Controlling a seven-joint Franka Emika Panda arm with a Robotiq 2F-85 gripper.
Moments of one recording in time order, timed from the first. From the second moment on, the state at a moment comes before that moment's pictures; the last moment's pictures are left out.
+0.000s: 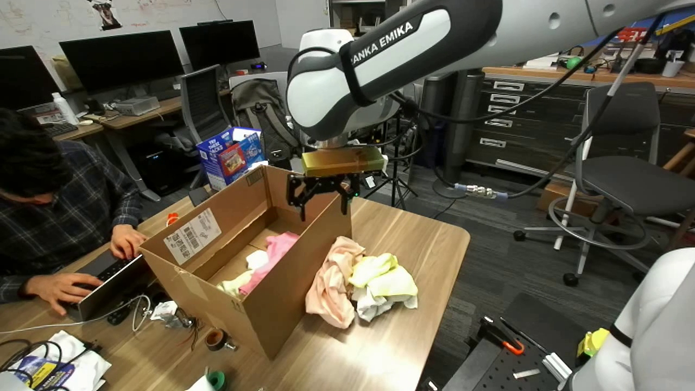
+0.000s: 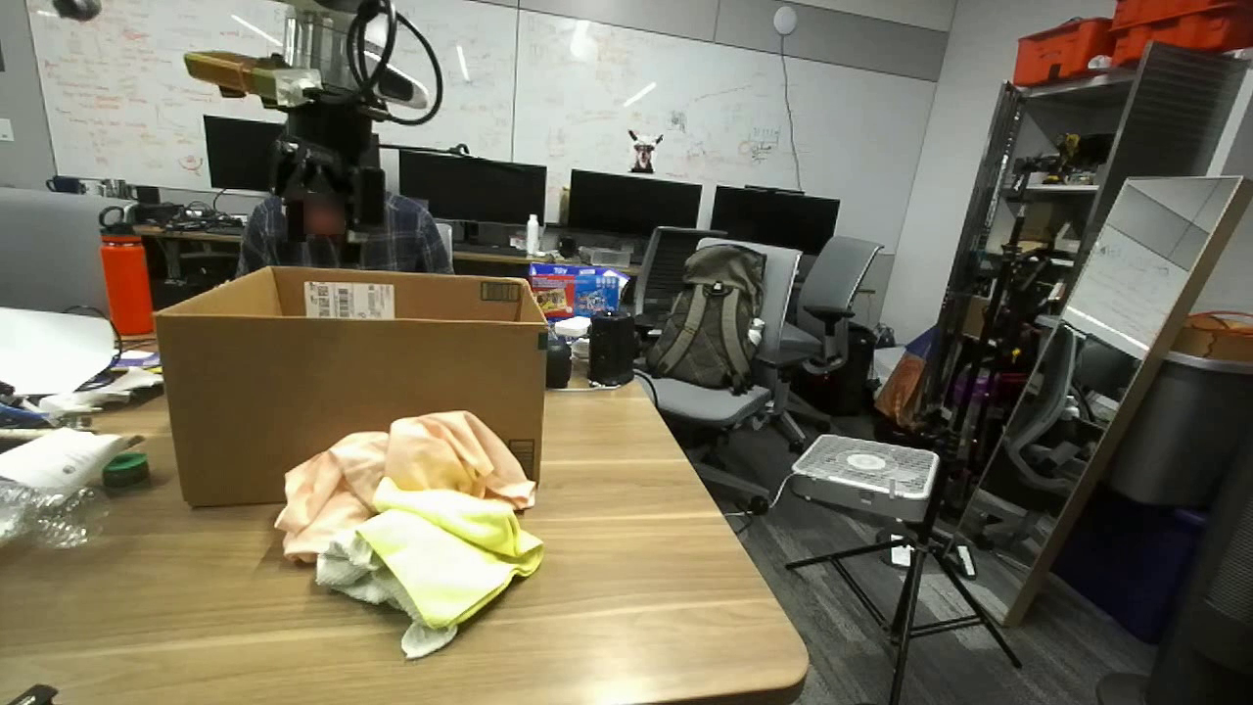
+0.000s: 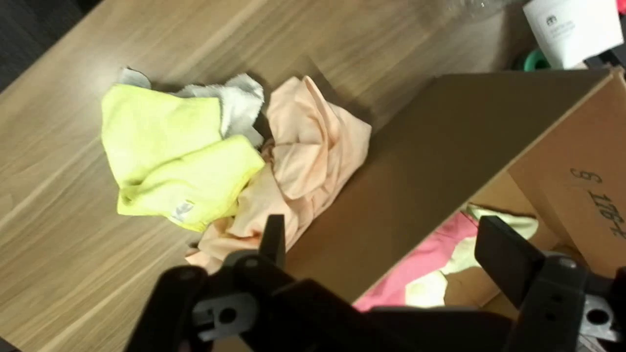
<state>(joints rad) 0.14 -0.01 0.10 -2.10 0.12 2.10 0.48</state>
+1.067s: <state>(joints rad) 0.13 0.07 0.13 -2.13 -0.13 1.91 -0.01</state>
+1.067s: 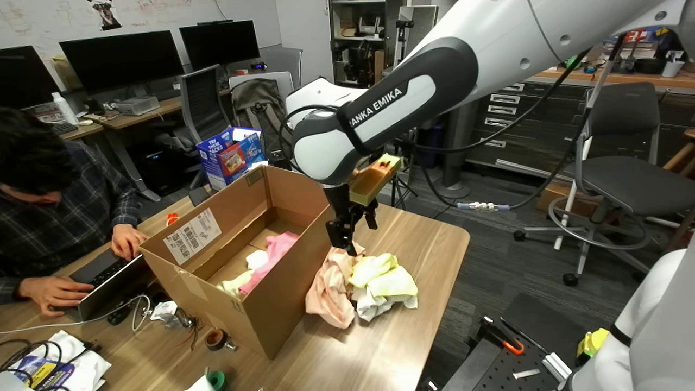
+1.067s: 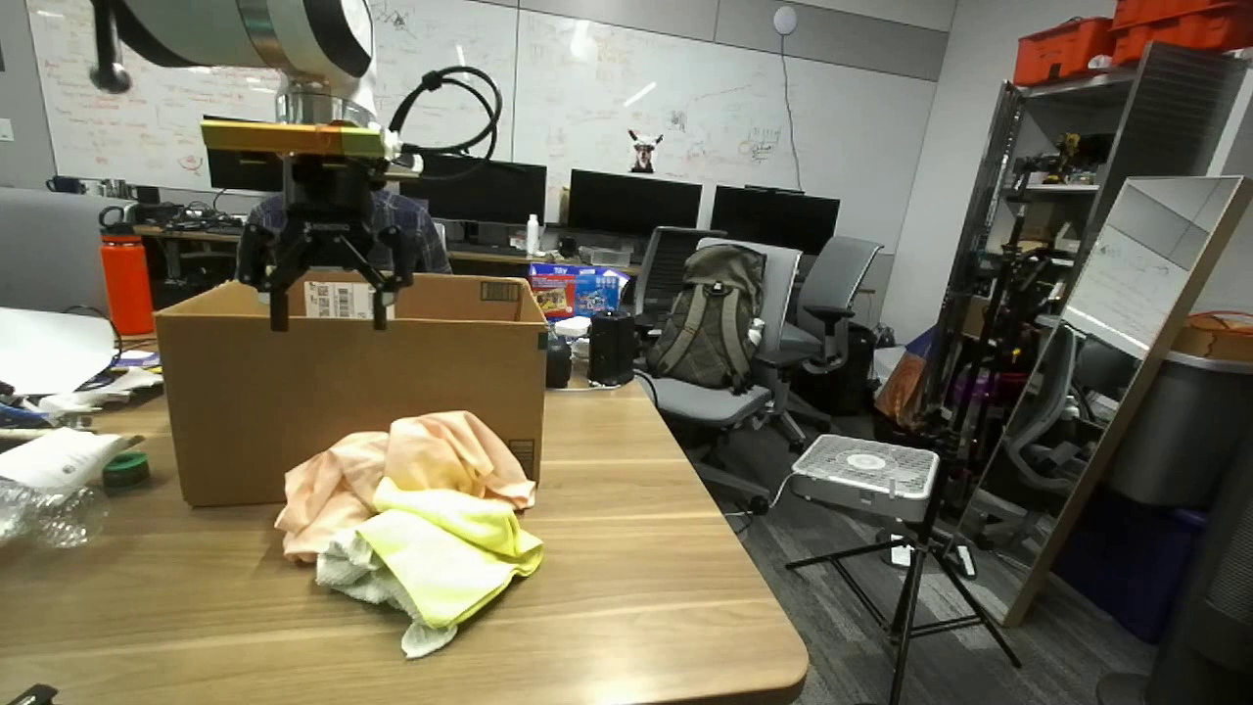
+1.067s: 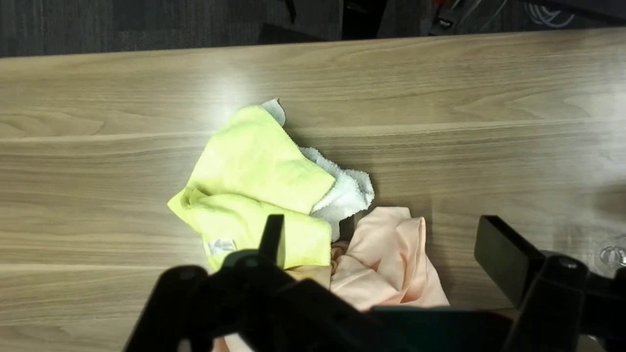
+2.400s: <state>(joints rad) 0.07 0.27 0.12 -2.21 0.00 2.39 -0.25</state>
